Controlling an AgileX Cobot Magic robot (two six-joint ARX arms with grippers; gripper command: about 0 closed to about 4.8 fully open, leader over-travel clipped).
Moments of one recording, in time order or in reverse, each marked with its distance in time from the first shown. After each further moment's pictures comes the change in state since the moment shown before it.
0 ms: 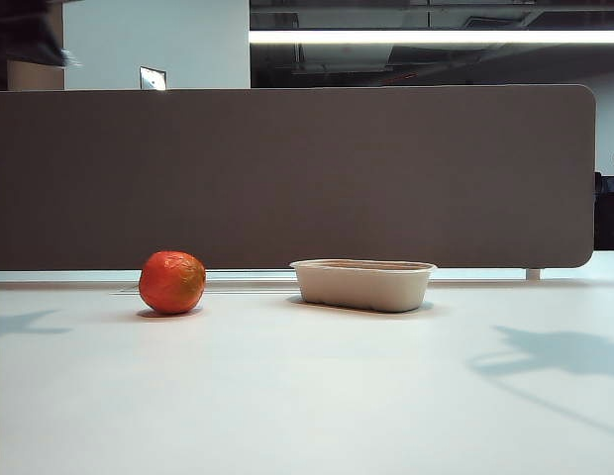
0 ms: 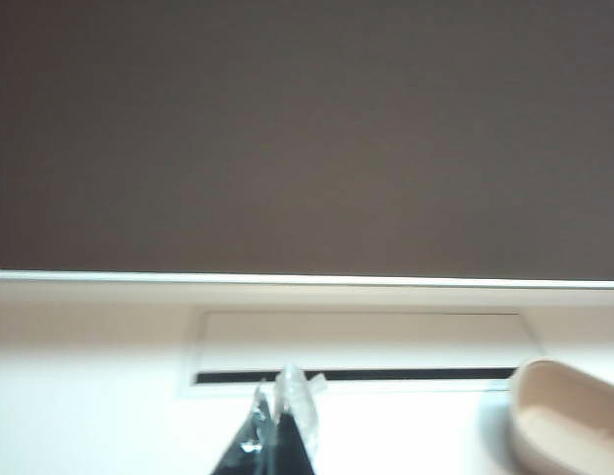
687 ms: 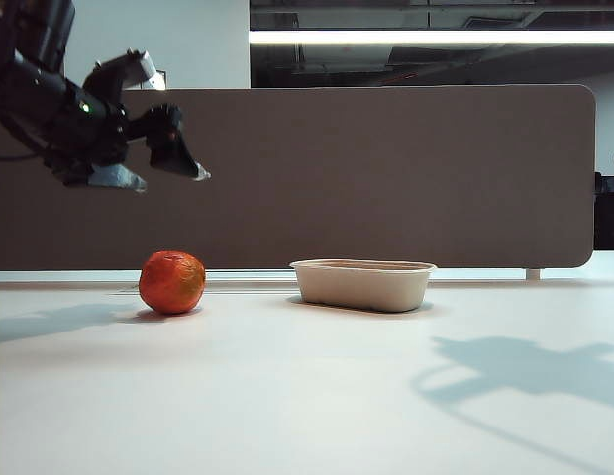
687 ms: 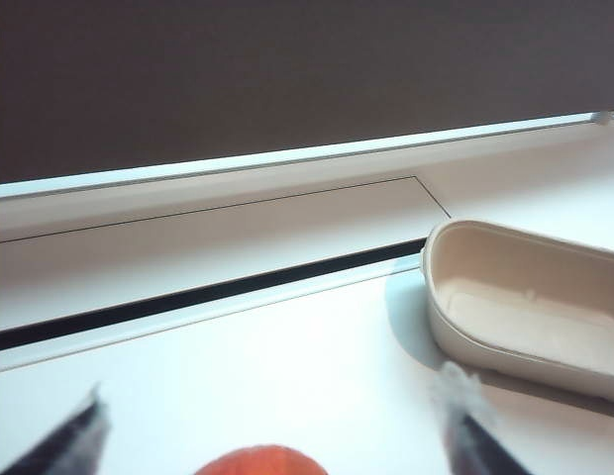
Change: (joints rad) left arm -0.036 0.467 0.101 0.187 0.265 0.062; right arm 0.190 0.022 0.003 -0.113 0.000 -0.001
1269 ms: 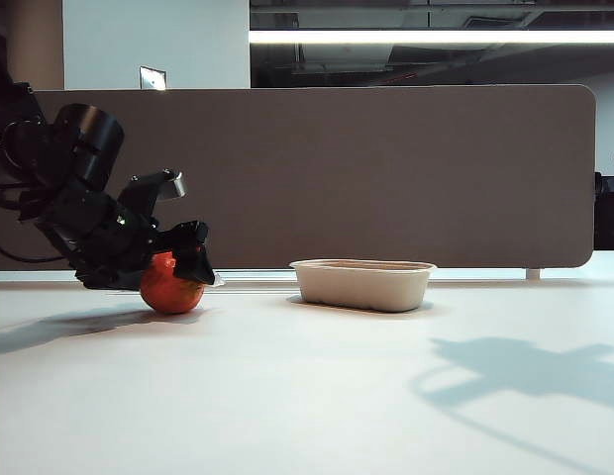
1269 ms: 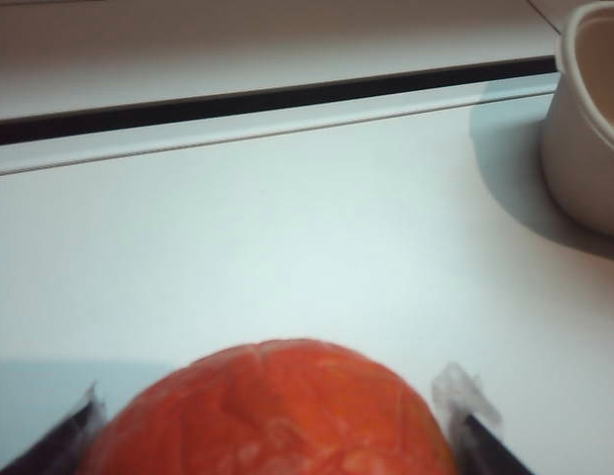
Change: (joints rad) left arm -0.022 0.327 0.075 0.039 -0.045 0.003; right arm 0.006 0.000 0.000 -0.018 -0.008 0.002
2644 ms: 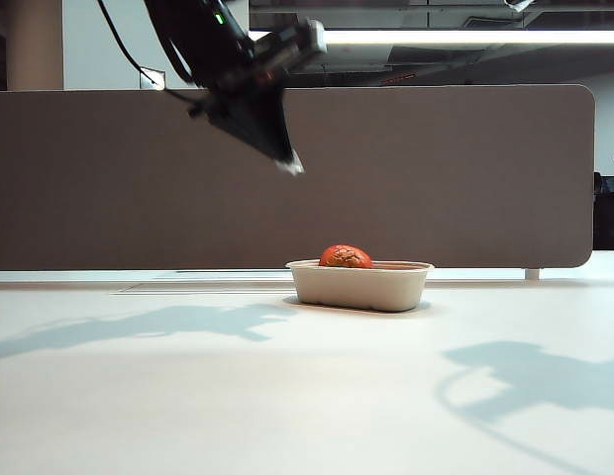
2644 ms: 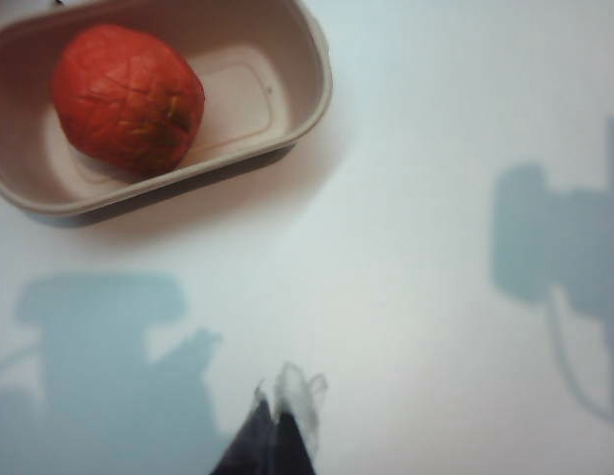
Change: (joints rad) left arm -0.294 -0.146 0.689 -1.279 0.113 0.314; right arm -0.001 -0.001 0.000 -0.239 0.027 0.000
